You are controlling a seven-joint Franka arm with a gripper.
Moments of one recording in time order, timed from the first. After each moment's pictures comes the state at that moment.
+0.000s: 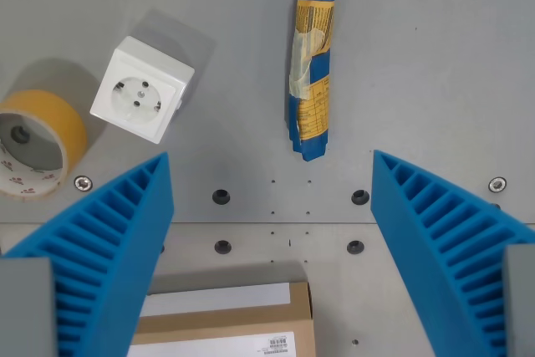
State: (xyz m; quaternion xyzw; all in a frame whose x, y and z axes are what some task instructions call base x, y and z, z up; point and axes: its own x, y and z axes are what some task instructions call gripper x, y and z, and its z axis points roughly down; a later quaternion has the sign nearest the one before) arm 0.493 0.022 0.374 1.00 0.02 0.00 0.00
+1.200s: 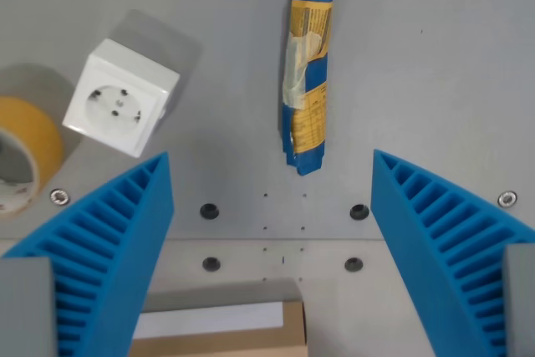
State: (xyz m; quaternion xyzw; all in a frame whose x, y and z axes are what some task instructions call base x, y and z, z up) arm 0.494 0.012 0.328 1.00 0.02 -0.01 0.00
